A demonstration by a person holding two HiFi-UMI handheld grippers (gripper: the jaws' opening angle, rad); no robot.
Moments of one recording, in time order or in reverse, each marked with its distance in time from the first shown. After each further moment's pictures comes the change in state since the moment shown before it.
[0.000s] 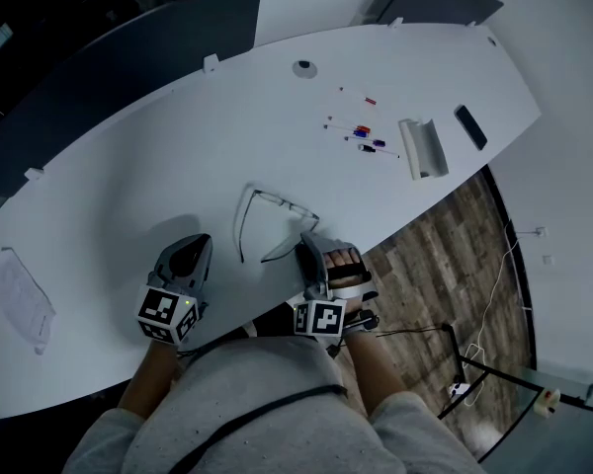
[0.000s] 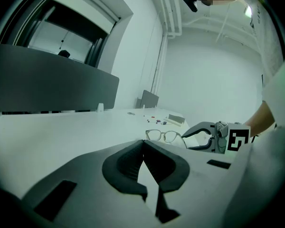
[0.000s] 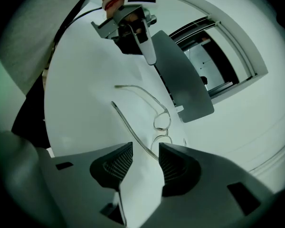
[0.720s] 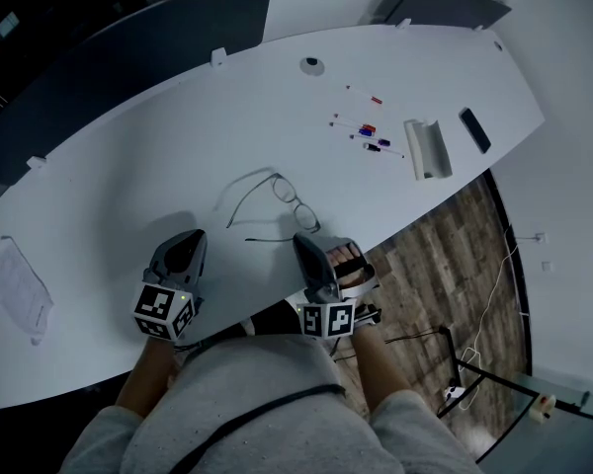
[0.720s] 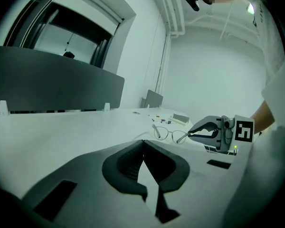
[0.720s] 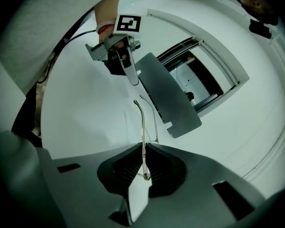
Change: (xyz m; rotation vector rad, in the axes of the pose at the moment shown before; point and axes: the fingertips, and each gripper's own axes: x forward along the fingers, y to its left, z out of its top) left arm -0.012 0.013 -0.008 -0.012 0.002 0.058; right arm -0.018 -0.025 0.028 0.081 -0.236 -0.106
